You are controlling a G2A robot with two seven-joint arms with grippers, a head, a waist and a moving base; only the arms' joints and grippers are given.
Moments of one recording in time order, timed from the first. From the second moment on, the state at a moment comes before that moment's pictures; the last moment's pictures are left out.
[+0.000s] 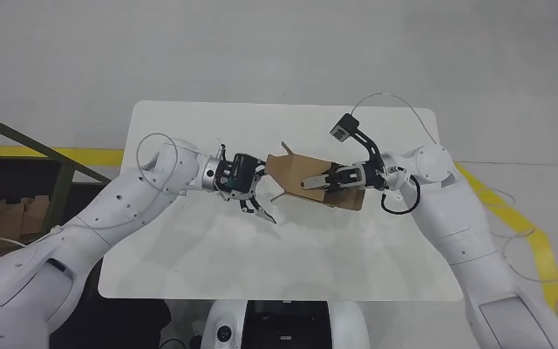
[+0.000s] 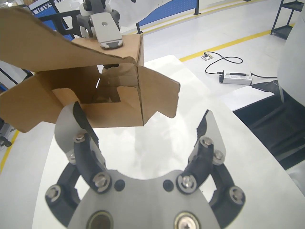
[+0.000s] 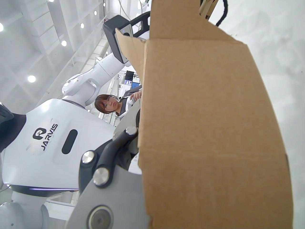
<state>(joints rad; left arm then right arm) 0.64 -0.87 -0.51 -1.33 1.62 -0.94 0.88 -0.83 -1.19 1.02 -1.28 0.56 -0.30 1.43</state>
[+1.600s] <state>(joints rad) 0.63 -0.86 -0.50 -1.33 1.48 -1.01 0.81 -0.82 -1.19 1.00 -1.26 0.58 -0.30 1.44</state>
